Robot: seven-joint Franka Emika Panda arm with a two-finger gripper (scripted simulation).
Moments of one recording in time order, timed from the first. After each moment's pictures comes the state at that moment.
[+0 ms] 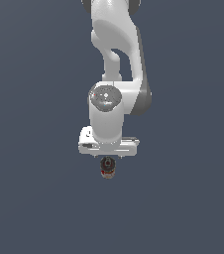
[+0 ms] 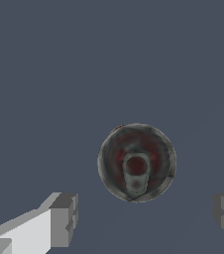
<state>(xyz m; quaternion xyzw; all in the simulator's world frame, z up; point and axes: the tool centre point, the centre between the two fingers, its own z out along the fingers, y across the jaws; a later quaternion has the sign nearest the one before) 0.076 -0.014 0.141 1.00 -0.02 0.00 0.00</state>
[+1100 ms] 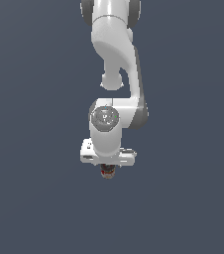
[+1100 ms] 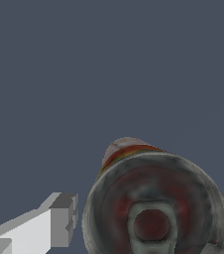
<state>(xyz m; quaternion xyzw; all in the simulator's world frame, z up) 0.091 -0.017 0.092 1.00 -0.03 0.00 0.00</state>
